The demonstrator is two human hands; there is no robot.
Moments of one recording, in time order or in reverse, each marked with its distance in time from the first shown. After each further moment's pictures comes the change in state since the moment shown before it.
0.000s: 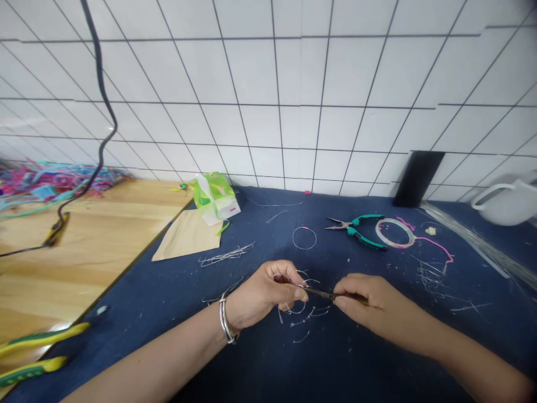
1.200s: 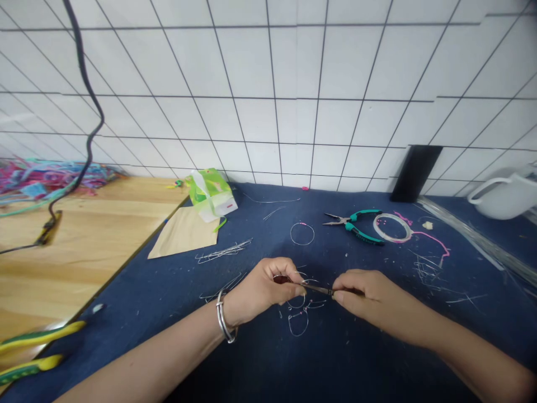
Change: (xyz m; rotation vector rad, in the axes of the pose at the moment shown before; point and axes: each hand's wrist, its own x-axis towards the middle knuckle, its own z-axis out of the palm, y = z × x) left_hand 0.000 0.005 0.005 0.346 0.078 0.057; right_hand 0.000 0.003 -0.001 -0.006 -0.020 0.027
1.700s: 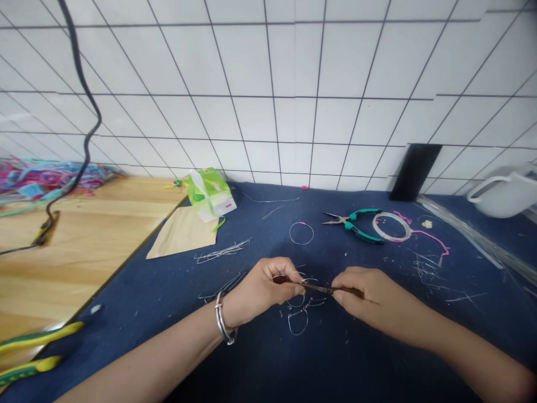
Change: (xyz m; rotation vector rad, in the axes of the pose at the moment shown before) left_hand -0.002 0.003 0.004 0.058 0.050 0.002; right_hand -0.001 -0.002 0.001 -0.041 0.042 -0.030
